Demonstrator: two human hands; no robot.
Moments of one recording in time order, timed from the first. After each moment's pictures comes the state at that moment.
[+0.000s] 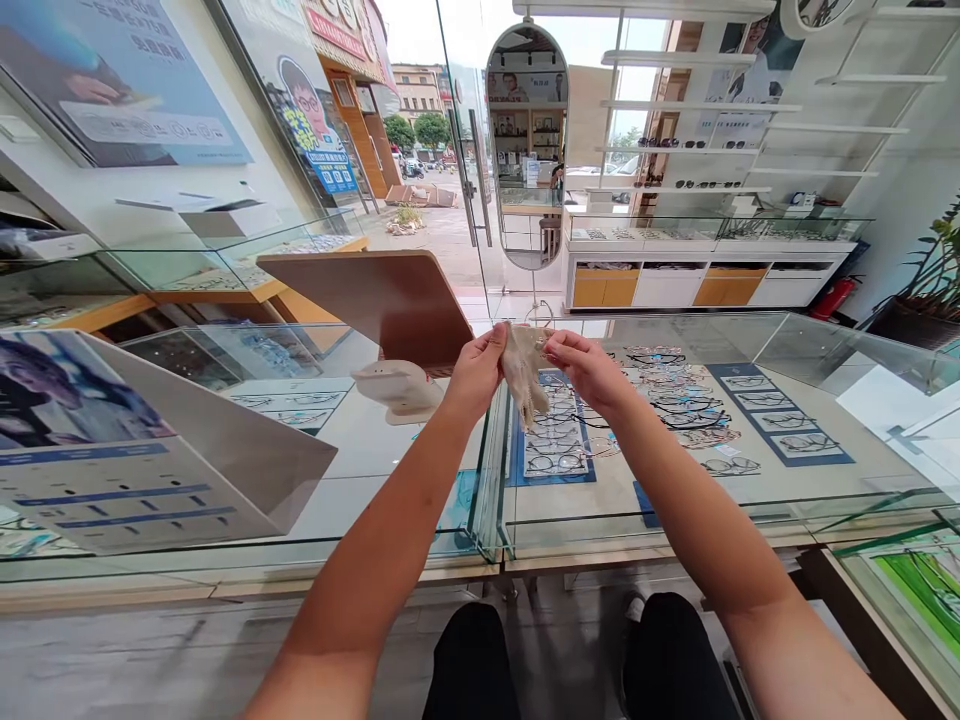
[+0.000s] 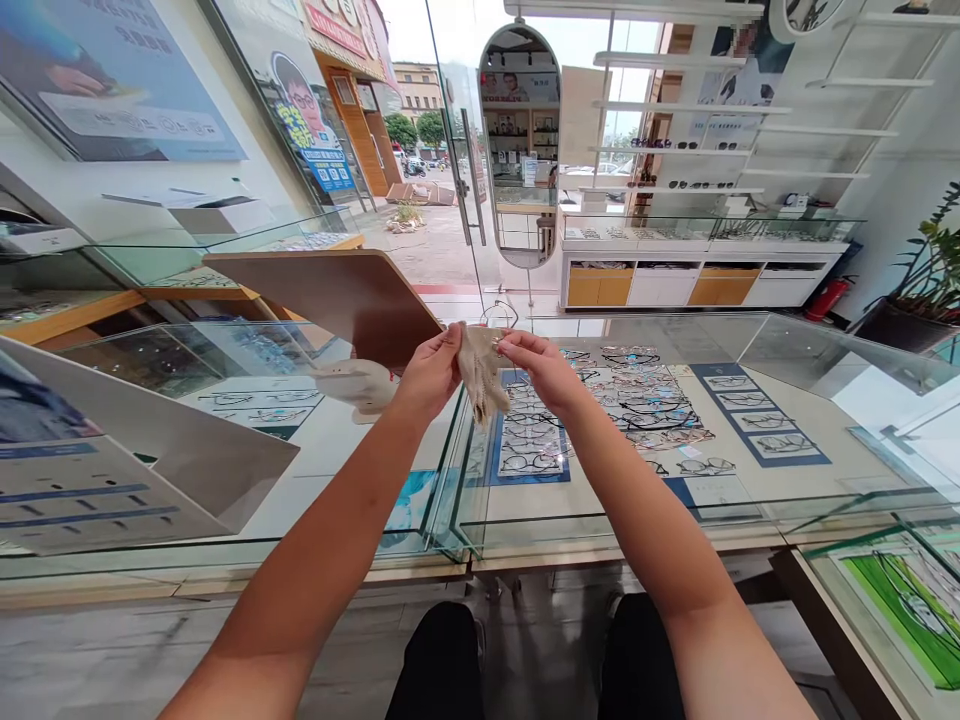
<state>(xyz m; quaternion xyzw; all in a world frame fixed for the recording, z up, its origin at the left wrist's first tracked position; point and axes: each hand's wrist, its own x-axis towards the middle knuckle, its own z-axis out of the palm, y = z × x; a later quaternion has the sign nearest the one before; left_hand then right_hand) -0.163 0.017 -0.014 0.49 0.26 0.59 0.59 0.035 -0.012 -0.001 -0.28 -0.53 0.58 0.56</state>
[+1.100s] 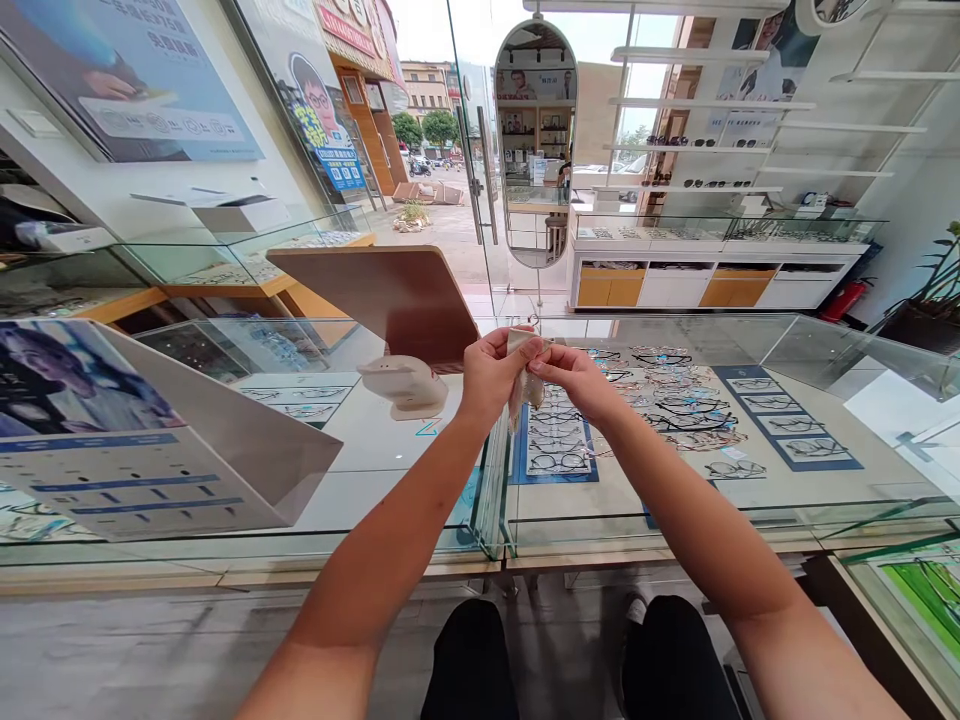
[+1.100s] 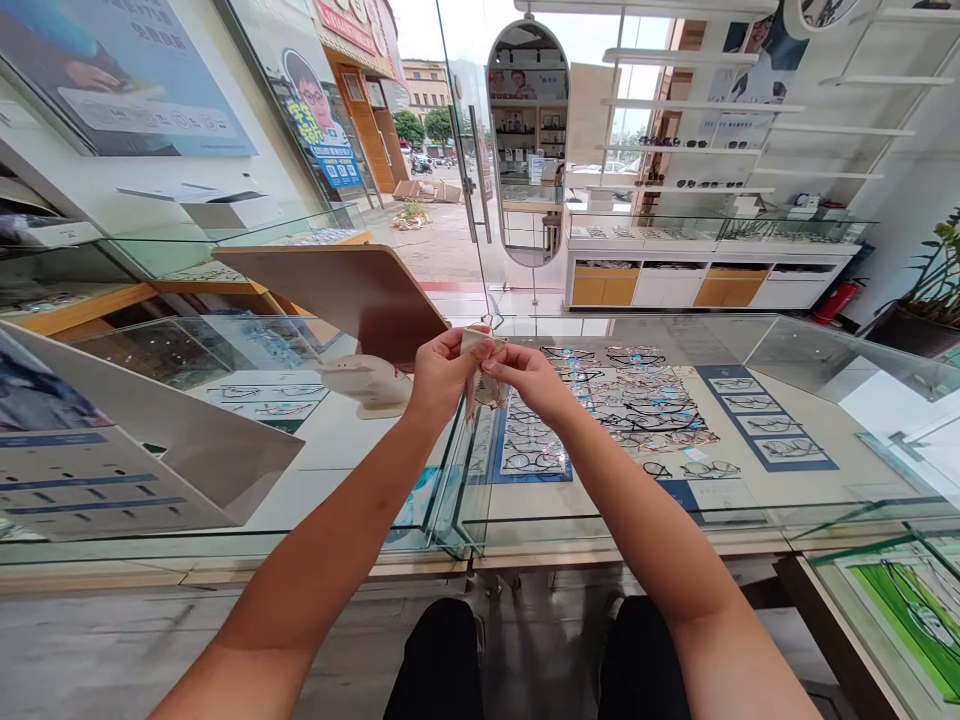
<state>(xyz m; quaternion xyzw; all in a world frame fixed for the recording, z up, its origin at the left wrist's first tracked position) -0.146 -0.009 -0.006 0.48 0.29 0.65 0.51 0.016 -0.019 -0.013 -0.29 -0.59 0.56 0.51</state>
